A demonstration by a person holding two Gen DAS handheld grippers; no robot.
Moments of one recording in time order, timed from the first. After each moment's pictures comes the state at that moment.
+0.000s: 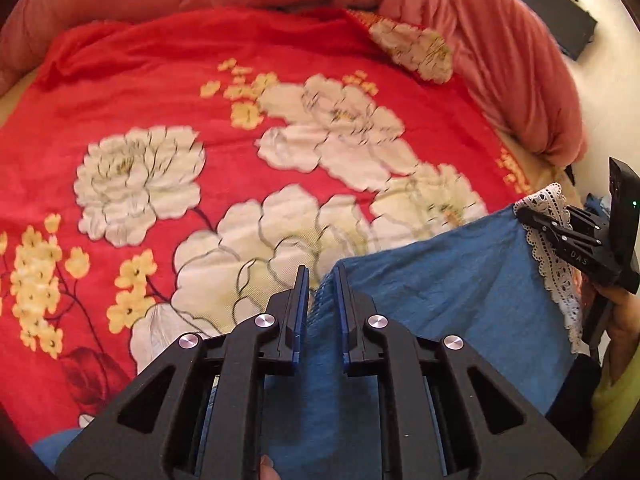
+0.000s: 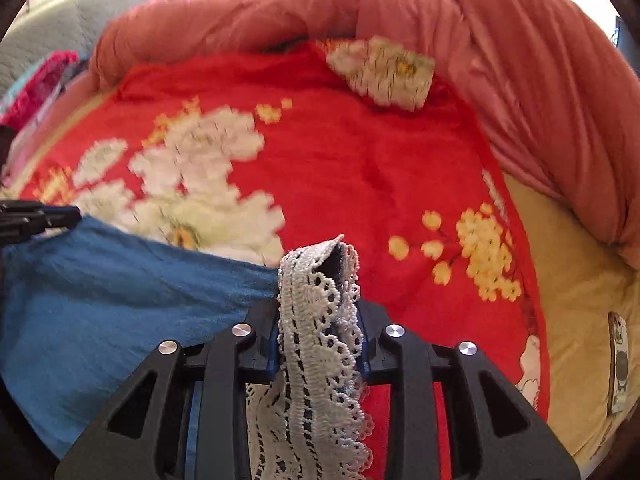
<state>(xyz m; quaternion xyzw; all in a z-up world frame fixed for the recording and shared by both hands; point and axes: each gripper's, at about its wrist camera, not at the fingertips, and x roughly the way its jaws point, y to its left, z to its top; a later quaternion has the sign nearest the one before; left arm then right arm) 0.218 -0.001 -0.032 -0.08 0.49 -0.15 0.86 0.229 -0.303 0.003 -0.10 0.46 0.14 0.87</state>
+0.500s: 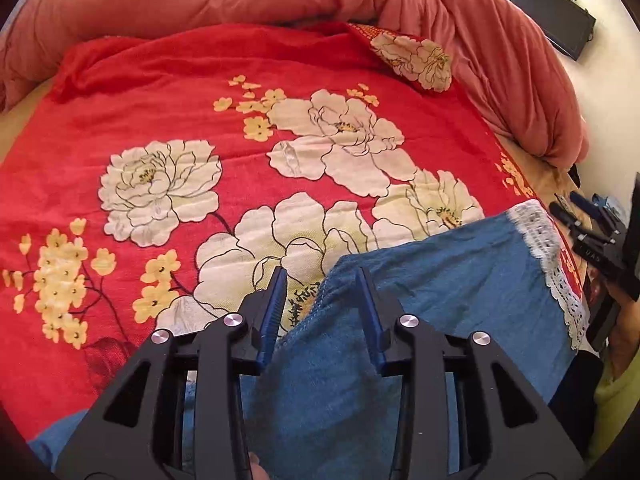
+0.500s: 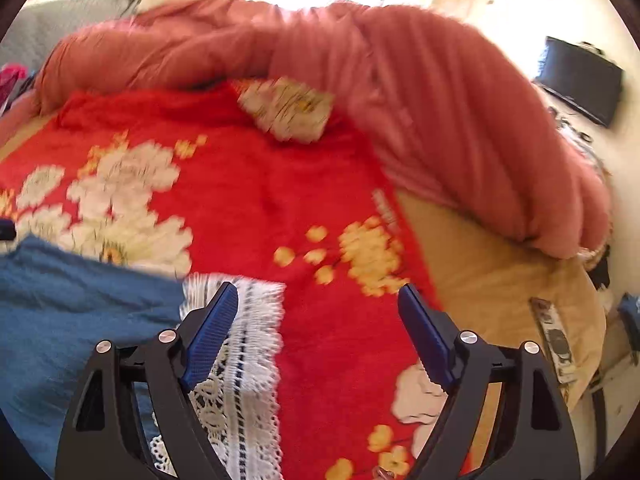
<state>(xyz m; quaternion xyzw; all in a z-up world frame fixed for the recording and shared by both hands) 0.198 0.003 -0.010 -0.06 0.46 -0.14 0.87 0.186 -0.346 0.039 -0.11 0.35 -0.01 0.93</state>
